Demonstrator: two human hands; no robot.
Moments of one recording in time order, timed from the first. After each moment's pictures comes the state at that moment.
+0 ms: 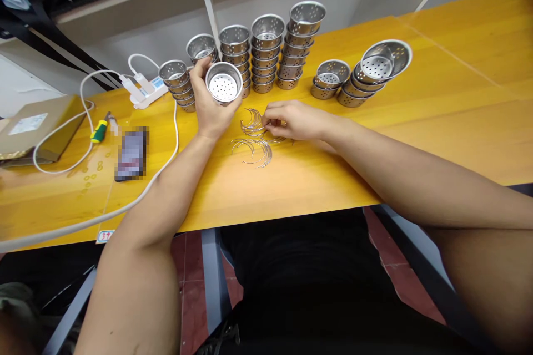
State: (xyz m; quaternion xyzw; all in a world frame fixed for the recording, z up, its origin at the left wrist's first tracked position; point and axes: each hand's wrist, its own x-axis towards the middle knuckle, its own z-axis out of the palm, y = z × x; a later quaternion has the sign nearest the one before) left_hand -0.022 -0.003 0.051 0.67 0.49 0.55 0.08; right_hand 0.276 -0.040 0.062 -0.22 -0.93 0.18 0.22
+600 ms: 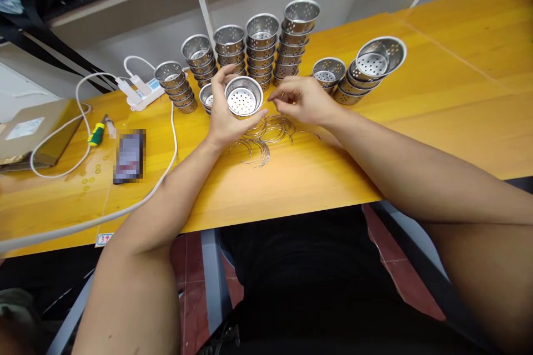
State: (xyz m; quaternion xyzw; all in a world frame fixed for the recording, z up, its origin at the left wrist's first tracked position) left_hand 0.009 -0.025 0.036 0.76 0.40 0.51 0.10; right_hand 0.295 -0.027 0.062 -0.38 -0.85 0.17 0.33
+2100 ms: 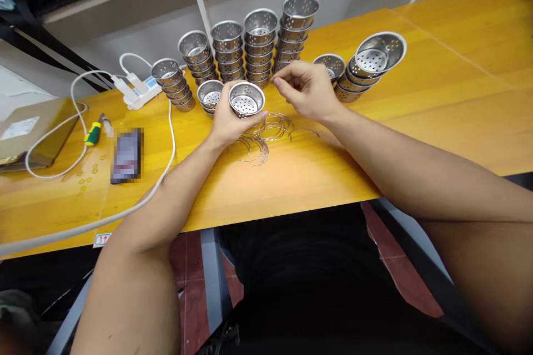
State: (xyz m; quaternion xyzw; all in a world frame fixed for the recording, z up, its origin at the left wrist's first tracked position) left_hand 0.005 0.001 -0.008 0.79 0.31 0.51 0.17; right_hand 0.284 -0.012 0.047 -0.34 -0.75 0.22 0.53
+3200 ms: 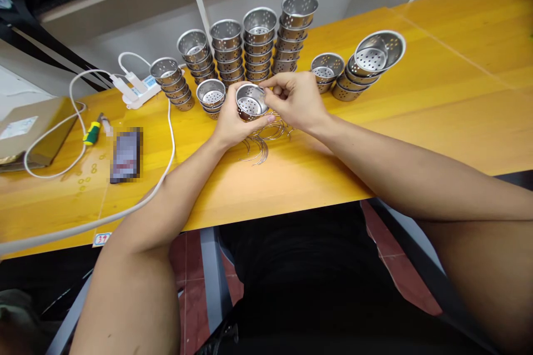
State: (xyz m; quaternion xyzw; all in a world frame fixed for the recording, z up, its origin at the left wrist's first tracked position) left_hand 0.013 0.001 -0.012 0.83 0.24 0.48 0.16; right_hand 0.254 -0.046 0.063 -0.39 -0.75 0.21 0.49
